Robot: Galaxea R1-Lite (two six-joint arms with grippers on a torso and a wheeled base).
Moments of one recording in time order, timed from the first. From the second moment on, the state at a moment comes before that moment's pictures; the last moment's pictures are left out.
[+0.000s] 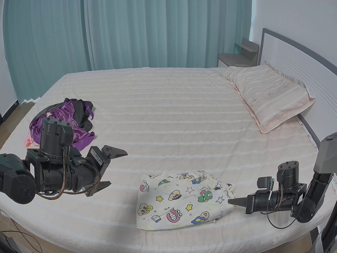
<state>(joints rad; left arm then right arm) -0.43 1.56 -0.64 -0.32 -0.11 -1.20 0.34 2.05 -0.19 -1.24 0.49 0.37</state>
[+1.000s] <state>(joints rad) -0.43 1.56 -0.64 -0.32 -0.11 -1.20 0.27 2.20 -0.11 -1.55 0.50 0.40</state>
